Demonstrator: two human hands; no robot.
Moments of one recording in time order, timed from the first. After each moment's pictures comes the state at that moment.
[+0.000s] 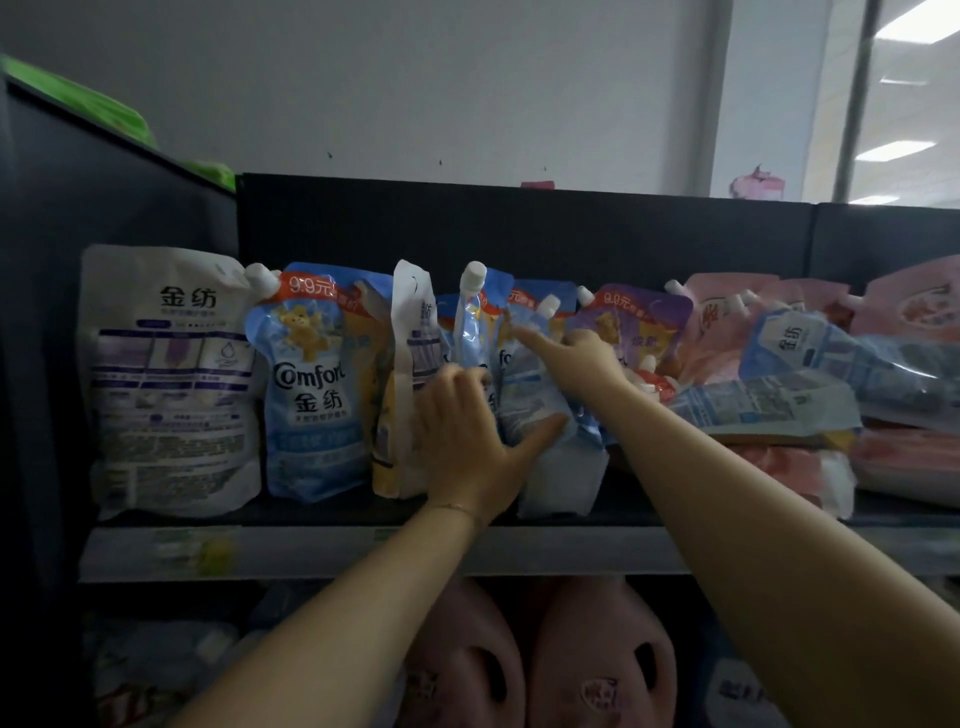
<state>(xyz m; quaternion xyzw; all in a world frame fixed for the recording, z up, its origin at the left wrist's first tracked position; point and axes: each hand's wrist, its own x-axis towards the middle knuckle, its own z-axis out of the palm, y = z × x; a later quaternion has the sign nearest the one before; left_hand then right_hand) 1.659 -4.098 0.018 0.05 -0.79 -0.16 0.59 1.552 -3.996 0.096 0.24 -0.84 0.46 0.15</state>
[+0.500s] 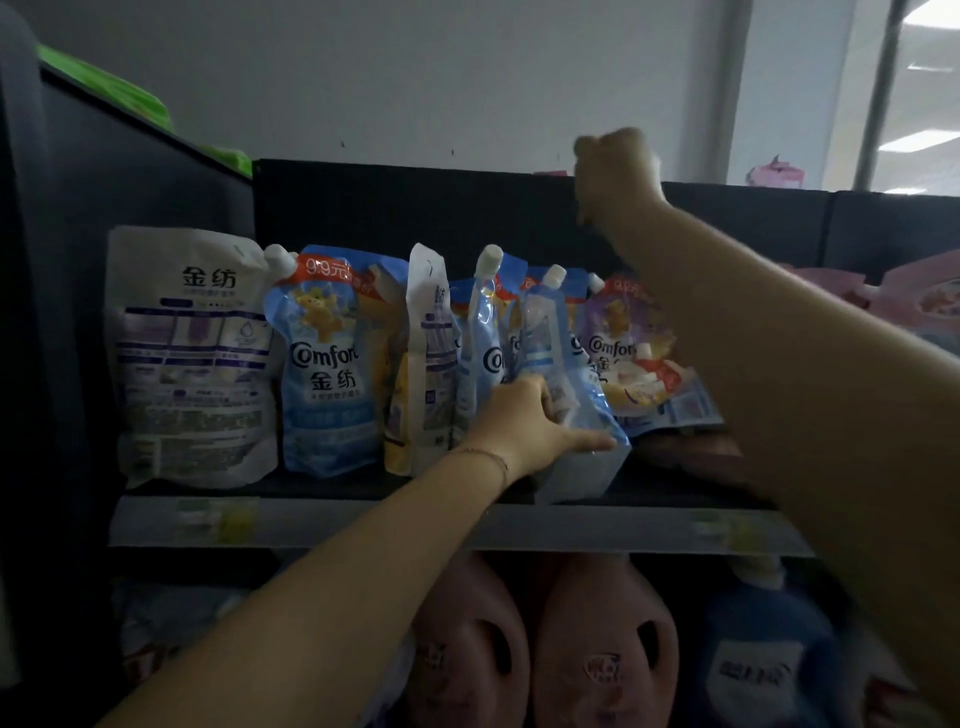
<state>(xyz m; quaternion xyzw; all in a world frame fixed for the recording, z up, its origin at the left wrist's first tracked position) 1.680 -4.071 0.050 0.00 -0.90 -0.35 0.25 1.613 -3.993 0.234 0.26 -0.74 0.53 0.32</state>
